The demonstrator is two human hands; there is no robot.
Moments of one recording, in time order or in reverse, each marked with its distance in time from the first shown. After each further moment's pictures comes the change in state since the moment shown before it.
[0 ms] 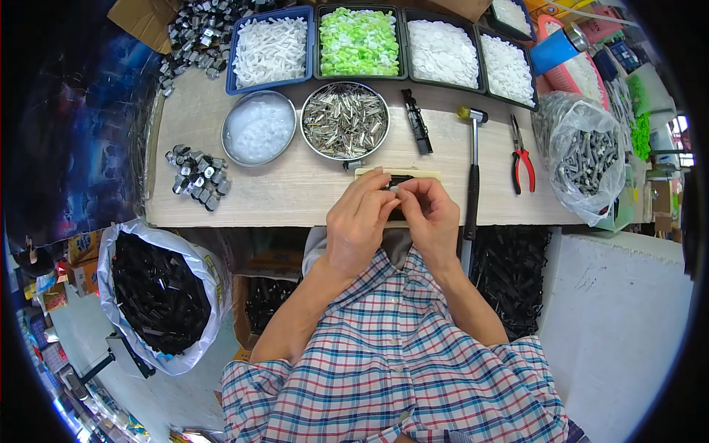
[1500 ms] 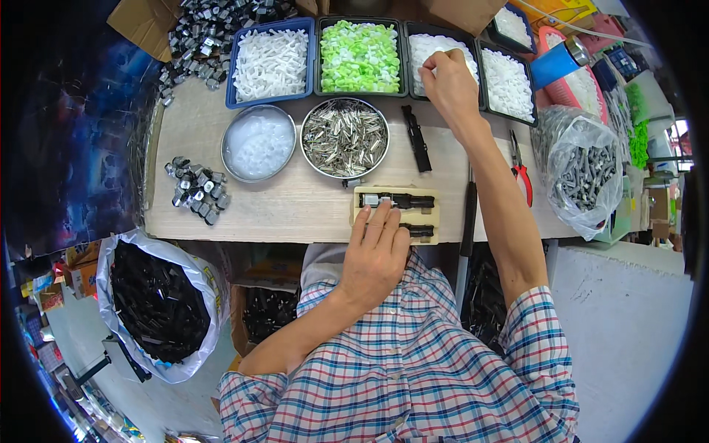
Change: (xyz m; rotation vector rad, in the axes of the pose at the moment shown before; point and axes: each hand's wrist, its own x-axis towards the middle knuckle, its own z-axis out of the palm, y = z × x) left_hand -0.013 0.029 0.007 0.391 -0.355 0.036; right_hand 0.237 0.005 -0.028 -0.943 0.168 -0.484
